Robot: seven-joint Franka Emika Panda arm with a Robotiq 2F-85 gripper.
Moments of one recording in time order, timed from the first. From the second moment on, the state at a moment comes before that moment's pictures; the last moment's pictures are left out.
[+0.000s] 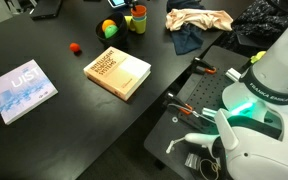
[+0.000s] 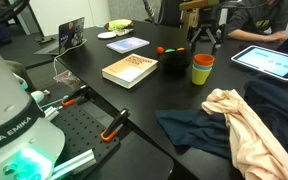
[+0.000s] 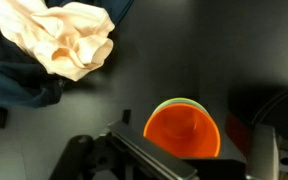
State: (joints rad) arm -0.08 0.55 -0.14 -1.73 -0.16 2.06 0.10
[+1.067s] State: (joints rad) arm -0.08 0.55 -0.11 -1.71 -0.10 2.17 0.14
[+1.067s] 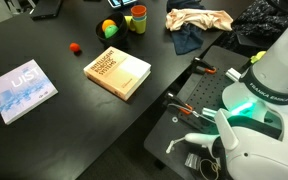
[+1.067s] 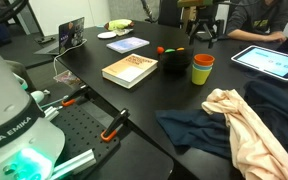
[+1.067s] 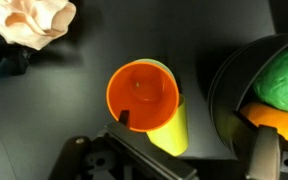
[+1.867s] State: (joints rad) arm -0.03 0.78 -0.17 -1.53 -0.16 2.35 0.27
